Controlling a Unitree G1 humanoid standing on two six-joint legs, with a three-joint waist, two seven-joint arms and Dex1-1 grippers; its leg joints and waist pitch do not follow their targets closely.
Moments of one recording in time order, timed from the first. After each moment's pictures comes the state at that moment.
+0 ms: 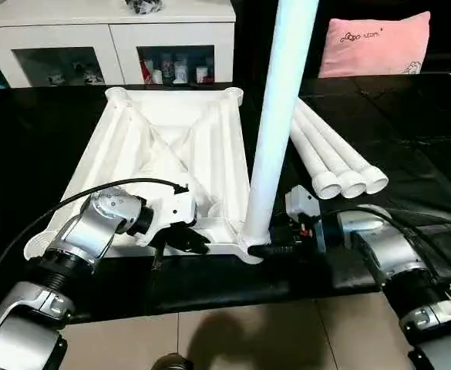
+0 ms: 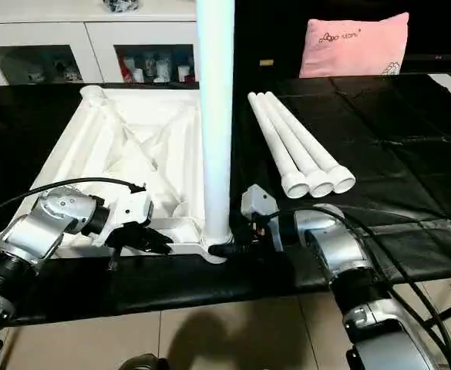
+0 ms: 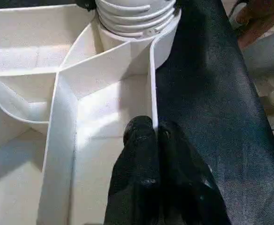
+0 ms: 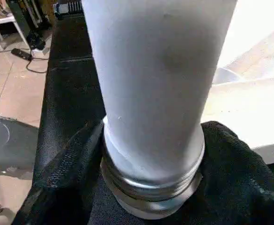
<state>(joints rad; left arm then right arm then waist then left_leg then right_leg) -0.60 0.51 -0.36 0.49 0.03 0.05 -1.38 -0.54 -0.37 0.24 0.60 0.15 0.02 1.31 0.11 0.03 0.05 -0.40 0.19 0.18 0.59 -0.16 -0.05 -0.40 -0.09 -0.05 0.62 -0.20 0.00</state>
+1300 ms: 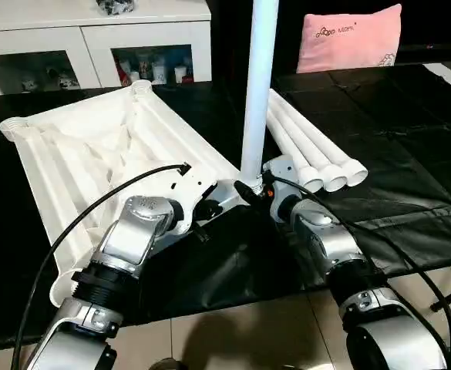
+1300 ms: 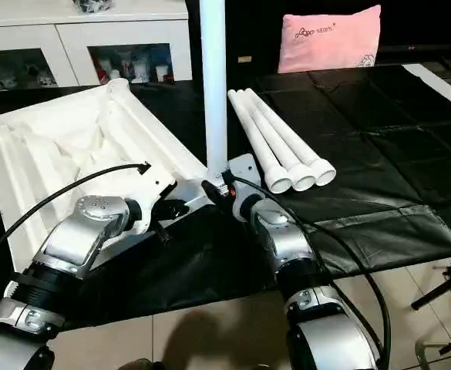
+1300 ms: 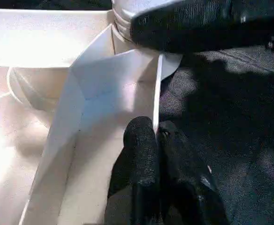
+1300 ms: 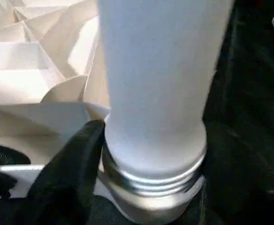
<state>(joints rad) -0.55 0.22 -0.20 0.30 0.09 0.59 -0.73 -0.64 -0.04 0.06 0.81 0.05 0.05 0.44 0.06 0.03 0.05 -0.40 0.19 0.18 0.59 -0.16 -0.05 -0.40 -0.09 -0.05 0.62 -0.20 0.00</state>
